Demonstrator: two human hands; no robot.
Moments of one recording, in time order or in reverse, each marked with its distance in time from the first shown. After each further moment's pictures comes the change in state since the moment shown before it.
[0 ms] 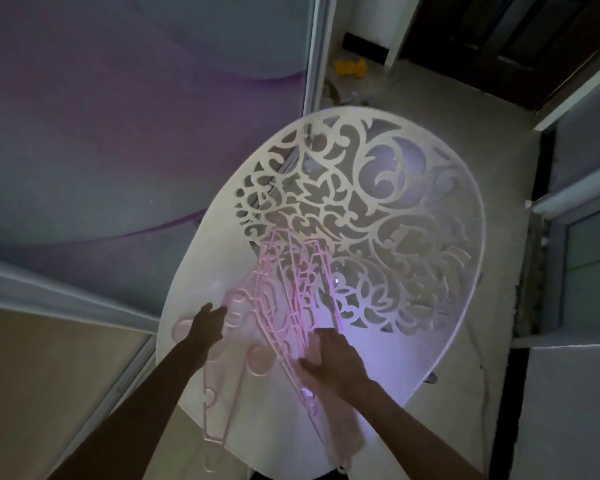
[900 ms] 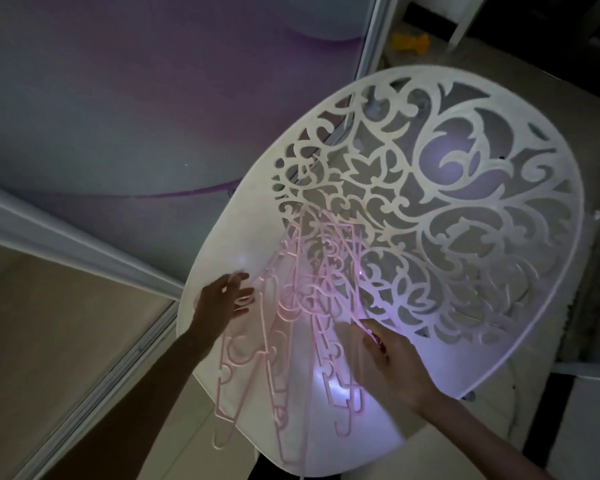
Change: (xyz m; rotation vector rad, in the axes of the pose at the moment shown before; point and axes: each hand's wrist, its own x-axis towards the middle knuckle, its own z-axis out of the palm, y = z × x) left_hand -0.006 -0.015 -0.014 -0.194 0.000 0.247; right_hand -0.004 0.035 -0.022 0.302 0.124 -0.221
